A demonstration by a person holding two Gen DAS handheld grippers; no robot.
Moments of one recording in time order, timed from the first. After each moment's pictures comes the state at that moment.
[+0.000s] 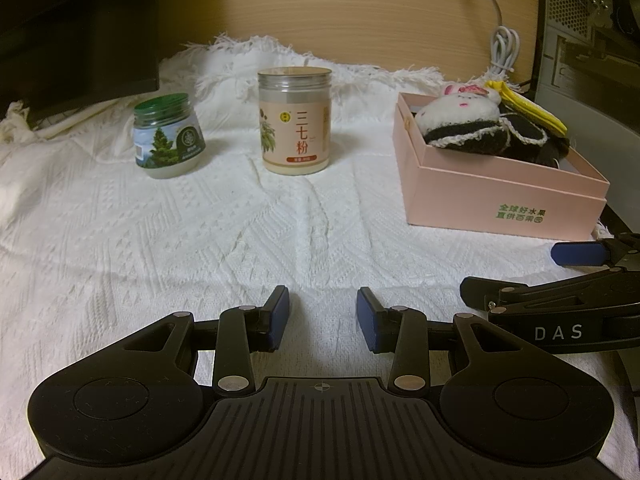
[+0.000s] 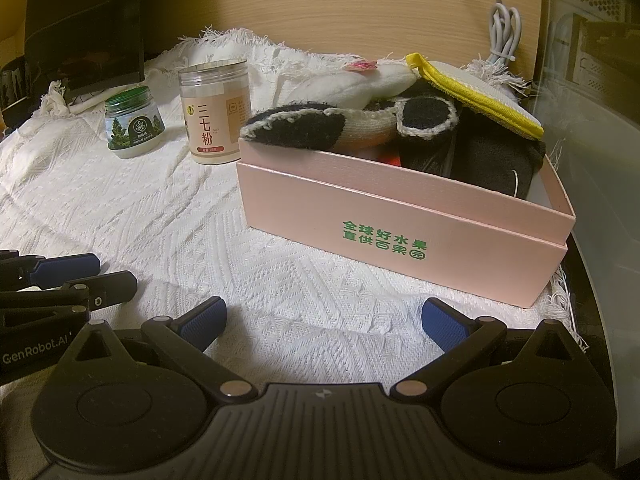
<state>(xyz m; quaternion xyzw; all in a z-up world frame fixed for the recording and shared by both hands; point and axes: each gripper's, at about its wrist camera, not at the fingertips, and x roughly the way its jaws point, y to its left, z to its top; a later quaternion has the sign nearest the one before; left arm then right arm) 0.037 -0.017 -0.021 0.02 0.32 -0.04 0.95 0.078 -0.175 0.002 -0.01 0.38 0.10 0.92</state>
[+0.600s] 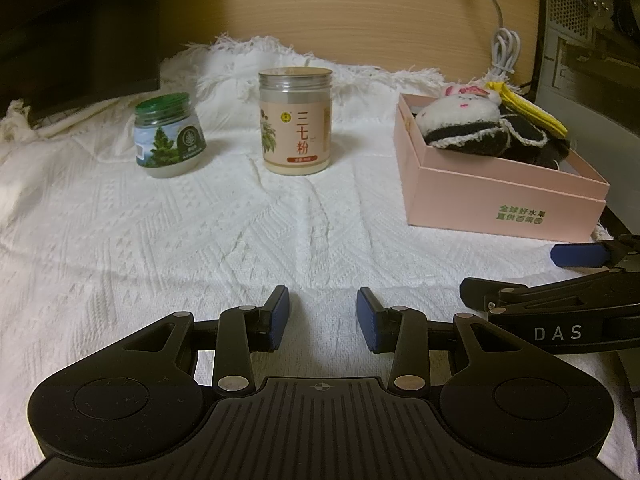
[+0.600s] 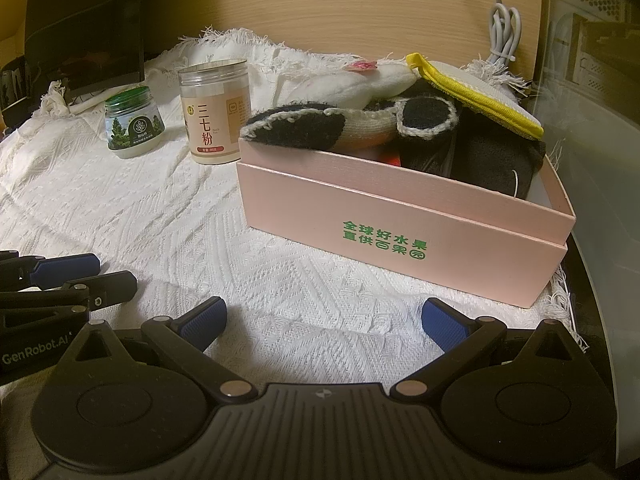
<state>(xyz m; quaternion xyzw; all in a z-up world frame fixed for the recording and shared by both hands) 0.037 -0.017 -0.020 0.02 0.32 -0.04 0.95 0.078 -0.175 0.002 -0.01 0.38 0.10 0.92</state>
